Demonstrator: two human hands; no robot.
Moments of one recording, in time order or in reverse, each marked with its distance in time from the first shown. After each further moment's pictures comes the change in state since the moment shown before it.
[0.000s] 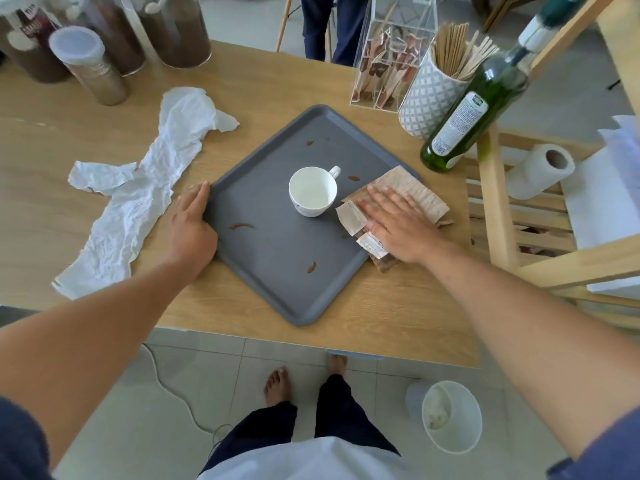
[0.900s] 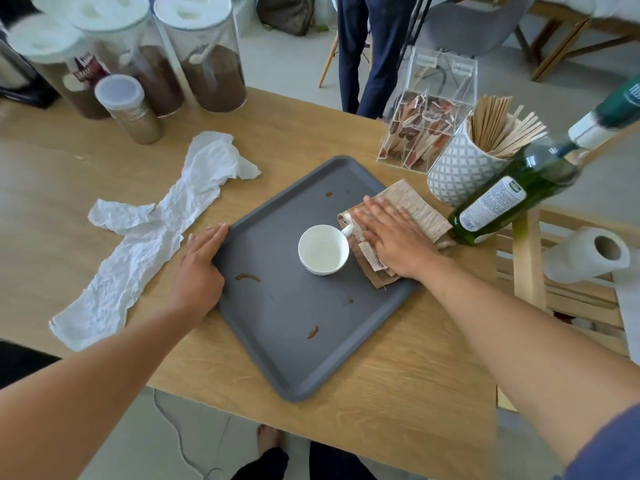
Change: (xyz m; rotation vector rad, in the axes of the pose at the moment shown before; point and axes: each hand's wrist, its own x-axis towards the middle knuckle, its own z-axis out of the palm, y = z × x) left_hand 0.018 0.012 0.008 0.047 0.066 -0.047; right_hand 0.110 0.017 -0.034 -0.006 0.048 -0.159
